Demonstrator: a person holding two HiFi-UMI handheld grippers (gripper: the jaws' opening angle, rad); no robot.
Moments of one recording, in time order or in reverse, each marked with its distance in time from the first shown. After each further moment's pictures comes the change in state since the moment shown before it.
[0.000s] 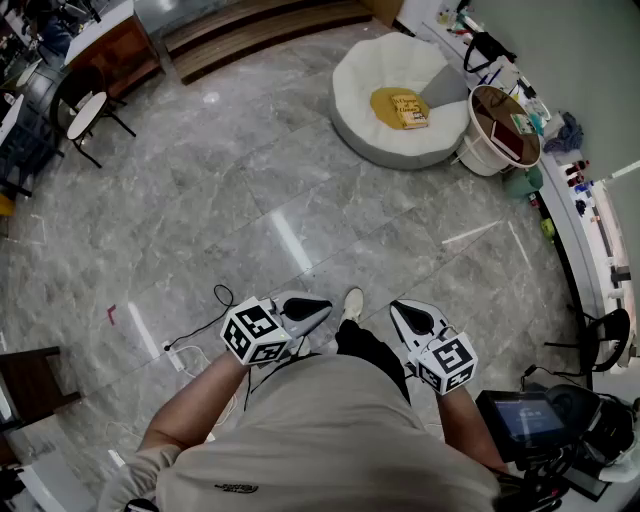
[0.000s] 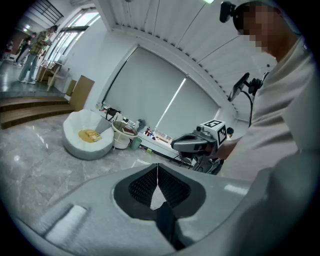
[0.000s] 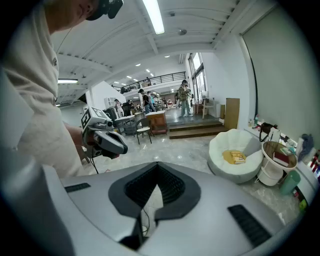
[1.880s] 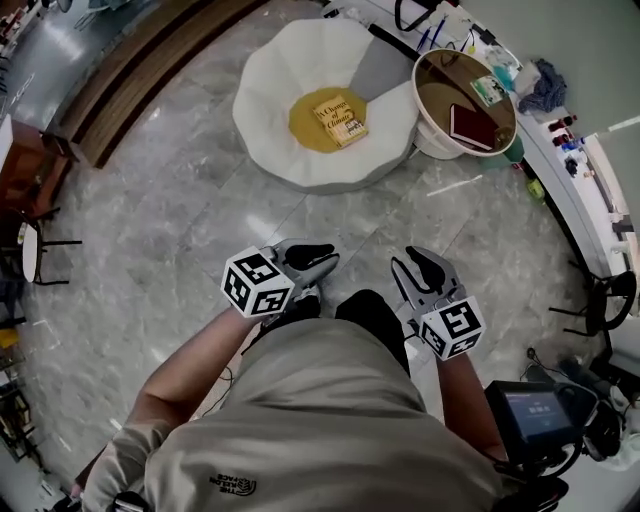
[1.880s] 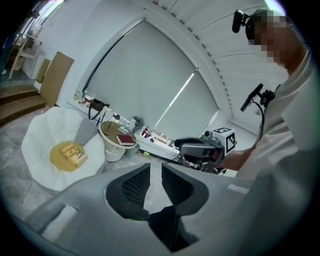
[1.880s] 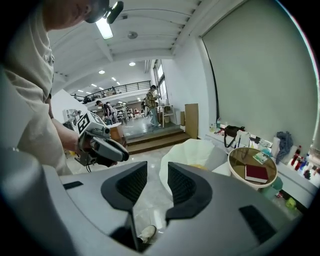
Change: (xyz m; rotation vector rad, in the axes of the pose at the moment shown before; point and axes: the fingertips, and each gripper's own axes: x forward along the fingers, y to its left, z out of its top) left arm 0.364 0.341 0.329 0.002 0.131 -0.217; right arm 0.119 -0.530 0.148 0.179 -0.107 -0.338
